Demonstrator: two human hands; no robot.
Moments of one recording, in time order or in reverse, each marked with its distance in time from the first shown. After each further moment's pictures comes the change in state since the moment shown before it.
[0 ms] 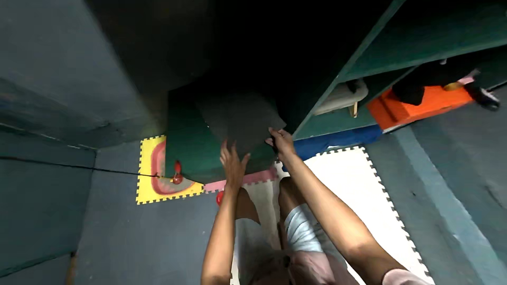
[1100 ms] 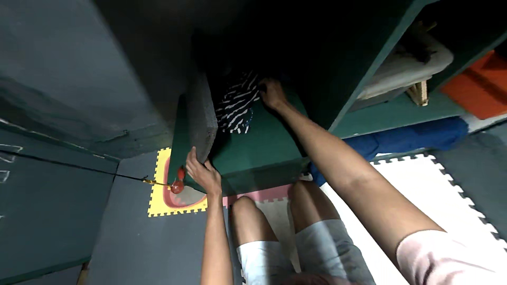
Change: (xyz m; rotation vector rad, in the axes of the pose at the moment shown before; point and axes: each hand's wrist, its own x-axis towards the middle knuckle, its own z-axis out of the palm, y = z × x) left_hand 0.019 -0.133 -0.020 0.206 0.674 -0.072; right_hand 0.193 -0.037 0.111 -0.934 -0.171 -0.864
